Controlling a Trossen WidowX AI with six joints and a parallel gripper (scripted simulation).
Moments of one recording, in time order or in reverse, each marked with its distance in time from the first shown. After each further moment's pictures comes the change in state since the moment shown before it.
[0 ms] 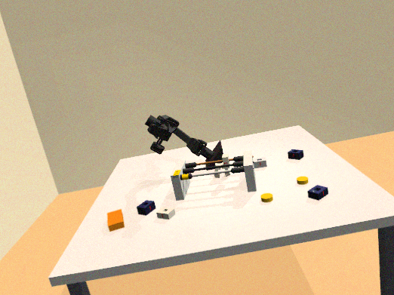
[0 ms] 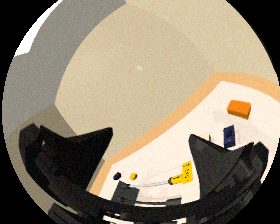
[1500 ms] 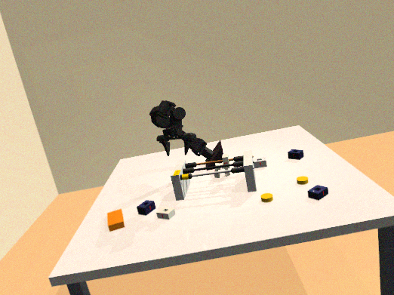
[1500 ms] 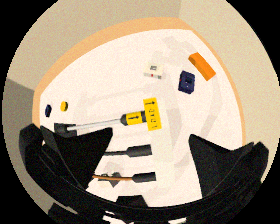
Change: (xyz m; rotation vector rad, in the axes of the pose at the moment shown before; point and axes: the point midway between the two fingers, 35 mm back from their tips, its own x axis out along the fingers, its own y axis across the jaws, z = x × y) arm 0.028 -0.007 -0.068 -0.427 0.836 -0.832
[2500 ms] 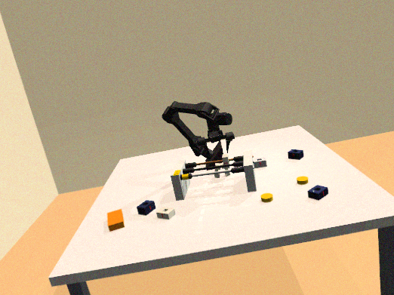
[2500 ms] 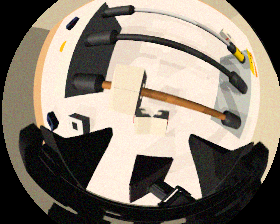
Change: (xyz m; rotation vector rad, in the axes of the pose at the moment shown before) arm -0.003 0.128 -0.200 -0.412 0.368 0.093
